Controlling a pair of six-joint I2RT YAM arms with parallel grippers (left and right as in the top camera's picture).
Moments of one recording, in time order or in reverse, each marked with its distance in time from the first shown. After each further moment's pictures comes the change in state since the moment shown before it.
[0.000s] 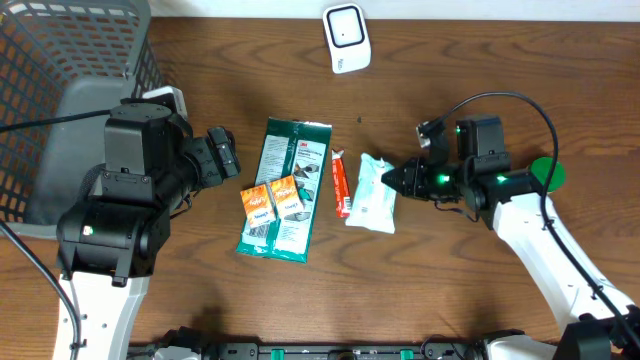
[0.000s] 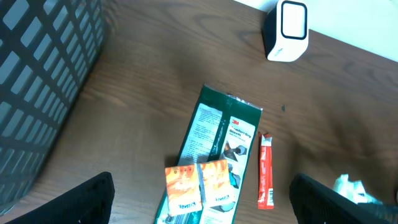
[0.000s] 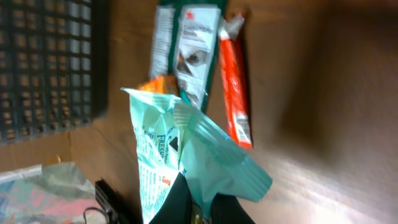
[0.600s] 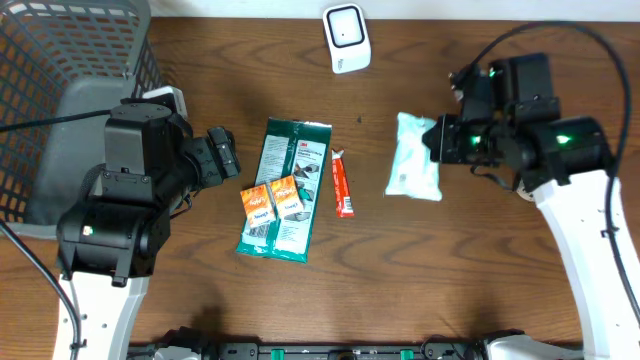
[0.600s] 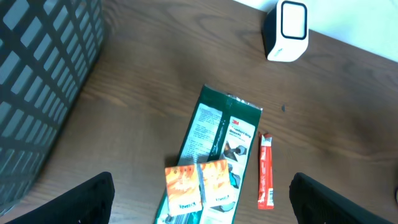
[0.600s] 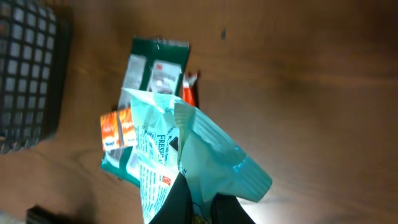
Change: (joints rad) left arm 0.000 0.000 0.000 0.000 0.000 0.000; right arm 0.027 -0.001 0.640 -0.592 0.380 -0.185
